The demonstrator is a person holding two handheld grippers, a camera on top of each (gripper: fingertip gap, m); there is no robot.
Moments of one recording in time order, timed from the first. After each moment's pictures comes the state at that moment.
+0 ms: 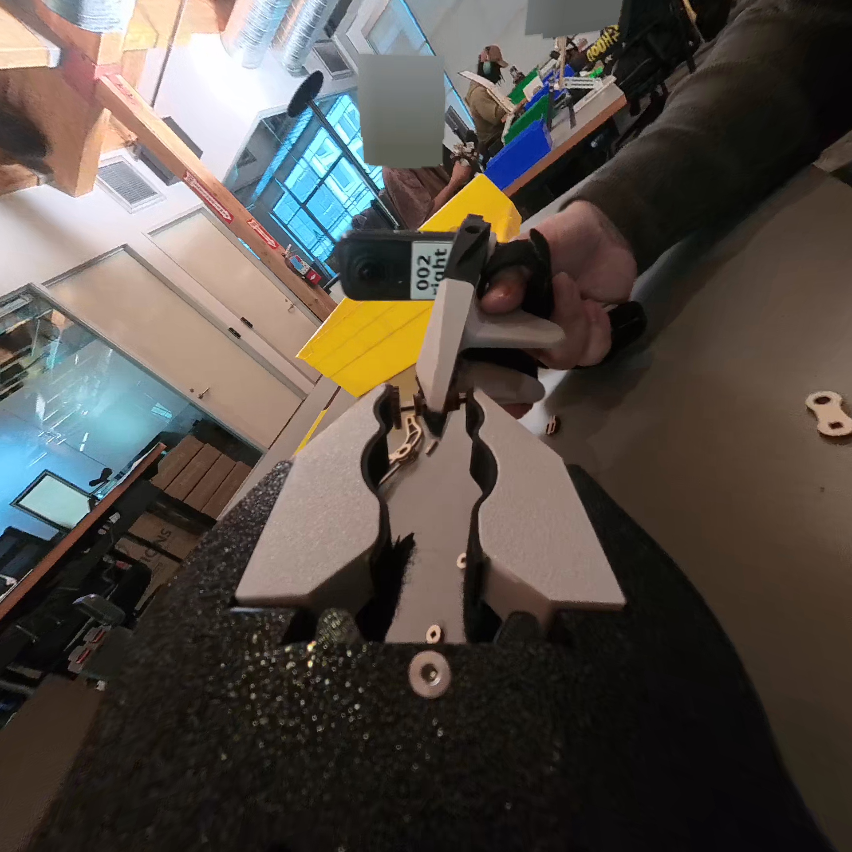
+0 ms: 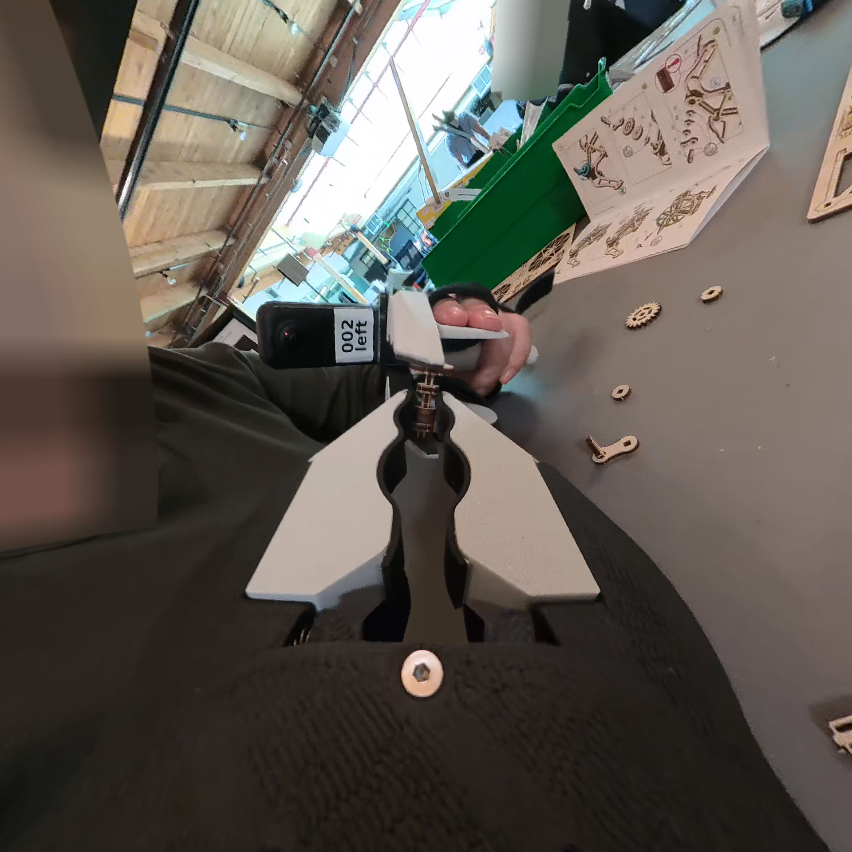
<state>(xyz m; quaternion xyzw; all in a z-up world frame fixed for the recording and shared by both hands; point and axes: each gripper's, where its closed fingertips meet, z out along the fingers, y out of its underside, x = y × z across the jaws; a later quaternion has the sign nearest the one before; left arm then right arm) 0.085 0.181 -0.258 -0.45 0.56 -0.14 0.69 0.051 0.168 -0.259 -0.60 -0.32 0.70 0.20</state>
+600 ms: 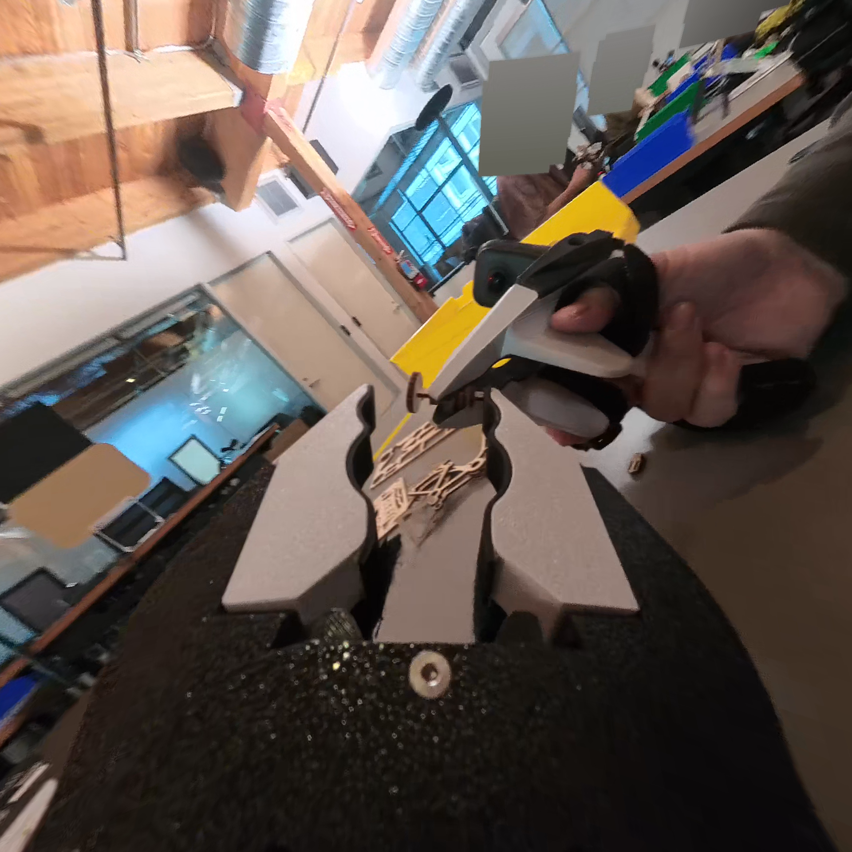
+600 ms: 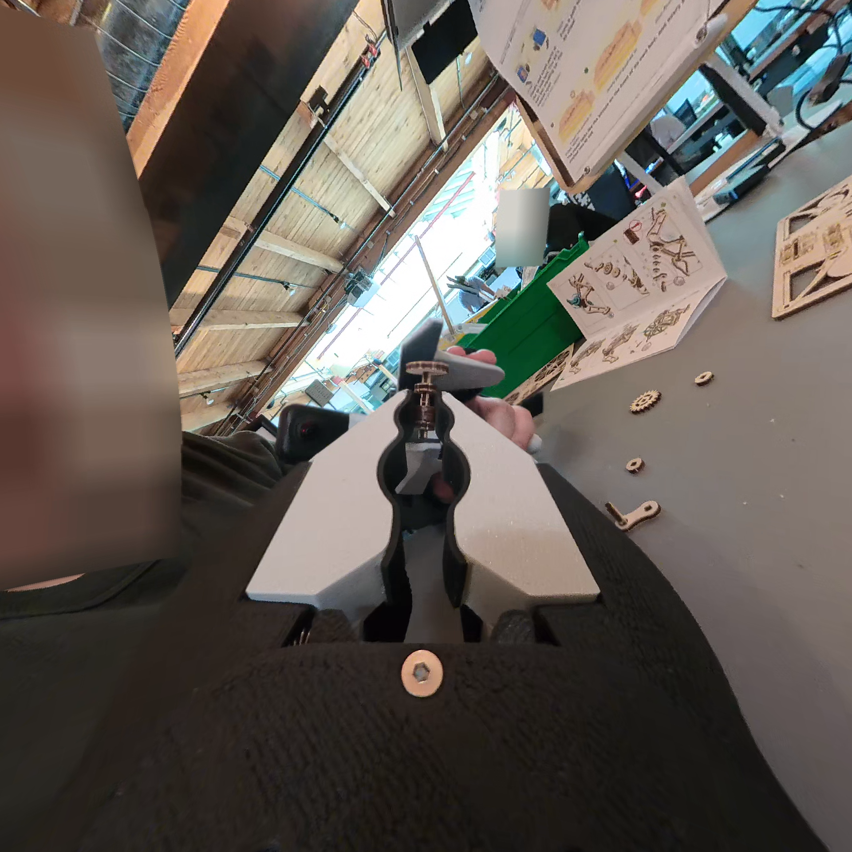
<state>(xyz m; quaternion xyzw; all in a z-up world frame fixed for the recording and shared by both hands) 0.076 0.195 -0.232 -0.45 0.47 -0.07 0.76 0.054 0.182 -0.235 -0.55 -0.21 0.76 0.29</state>
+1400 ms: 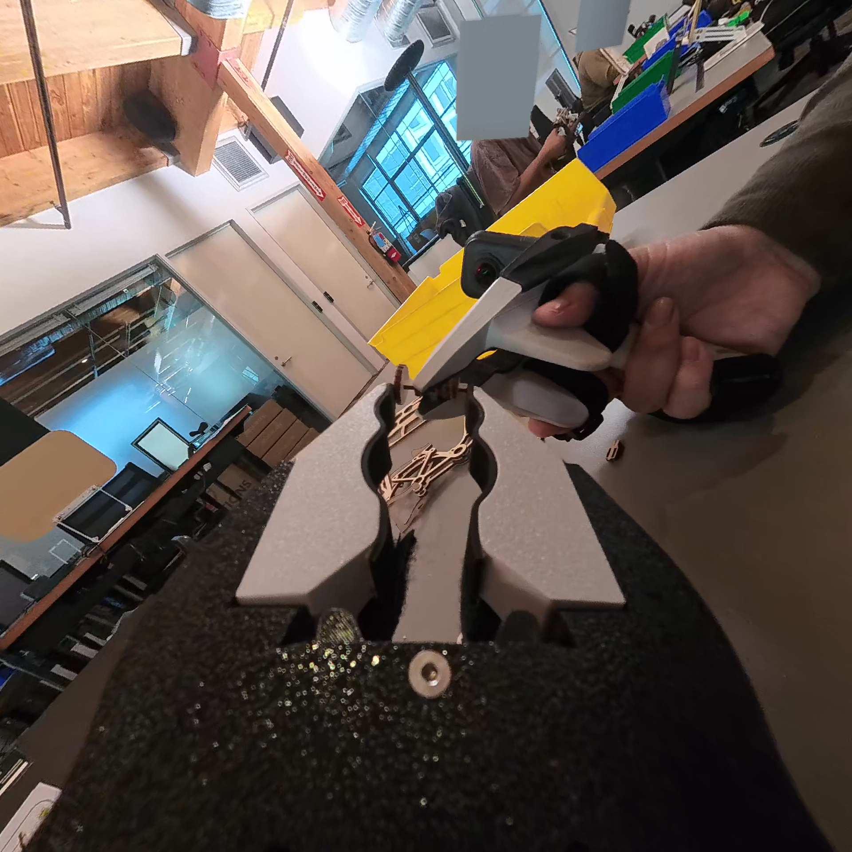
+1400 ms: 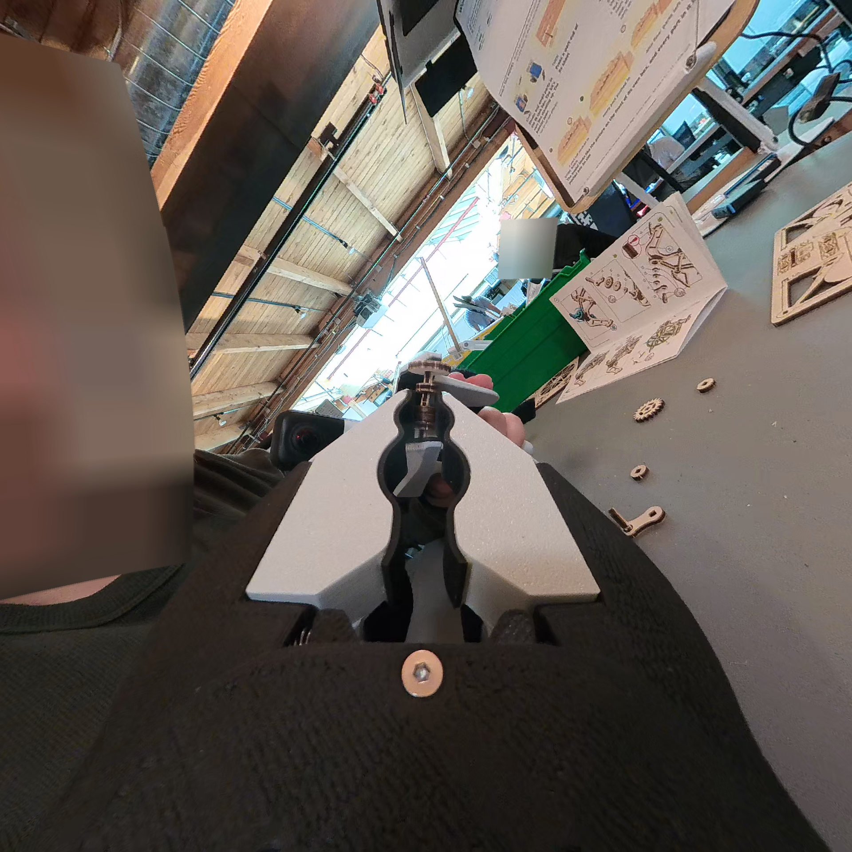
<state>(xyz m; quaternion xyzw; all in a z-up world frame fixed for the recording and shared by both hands) 0.079 0.192 -0.236 -0.47 0.49 -0.08 0.73 0.056 0.186 -0.232 -0.54 -0.19 0.77 0.29</state>
